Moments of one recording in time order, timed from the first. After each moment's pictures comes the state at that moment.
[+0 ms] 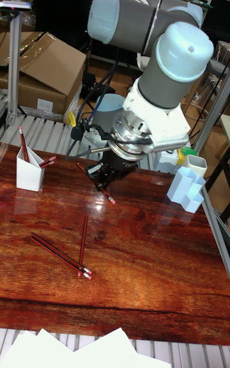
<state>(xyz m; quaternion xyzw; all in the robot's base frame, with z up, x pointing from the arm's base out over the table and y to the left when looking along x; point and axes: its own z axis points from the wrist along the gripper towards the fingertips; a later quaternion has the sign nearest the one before) 0.554 -0.014 0.171 0.25 -0.96 0.03 0.13</state>
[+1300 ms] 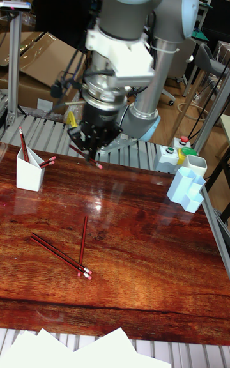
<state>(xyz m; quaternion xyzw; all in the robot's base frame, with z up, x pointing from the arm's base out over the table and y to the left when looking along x) 0.497 -0.071 0.224 0.25 -0.97 -0.02 0.07</state>
